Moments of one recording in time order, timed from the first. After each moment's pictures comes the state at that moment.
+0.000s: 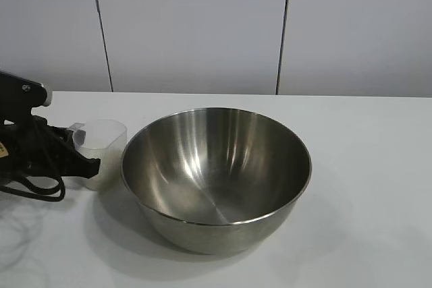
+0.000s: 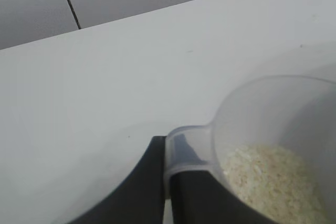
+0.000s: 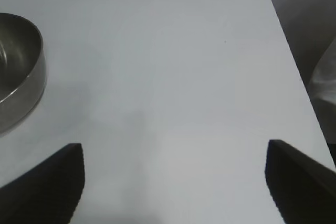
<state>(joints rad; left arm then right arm) -0.29 2.12 -0.57 0.03 -1.14 0.19 -0.12 -0.02 -0.47 0.01 1.08 -0.11</state>
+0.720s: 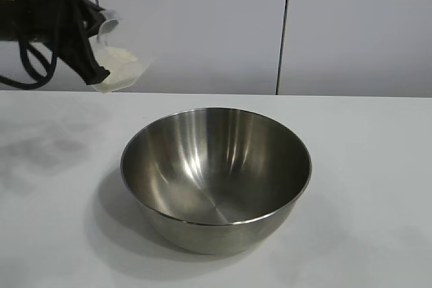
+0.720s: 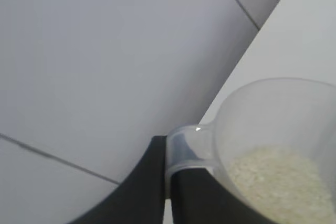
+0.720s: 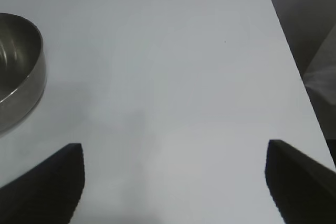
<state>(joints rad) -0.45 1.65 -0.88 0.18 -0.37 0.80 -0.12 -0.02 -0.47 0.01 1.08 -0.11</state>
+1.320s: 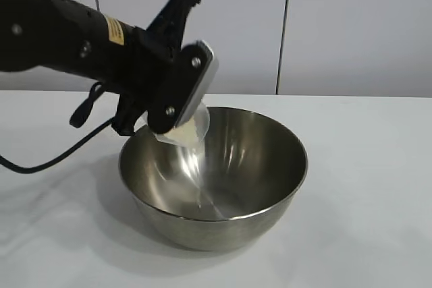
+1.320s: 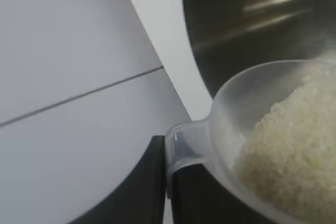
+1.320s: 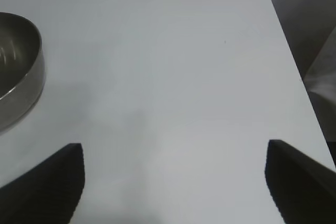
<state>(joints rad) -0.65 1.86 -0.95 0.21 -0.36 1.81 -0.12 -0.02 -0.47 0.01 1.08 -0.11</state>
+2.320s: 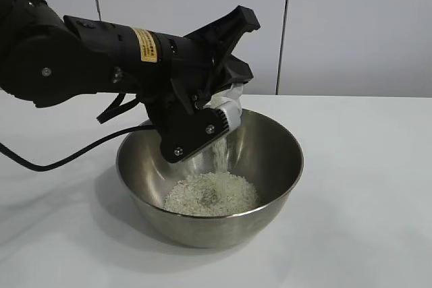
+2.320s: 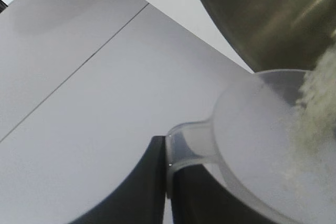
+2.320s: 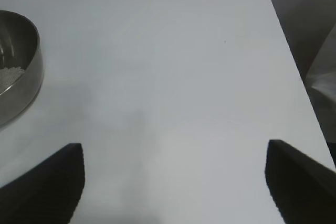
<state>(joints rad) -0.71 1.89 -0.95 0.32 -0.57 2.13 -0.12 -0.02 -0.47 0.01 1.08 -0.11</state>
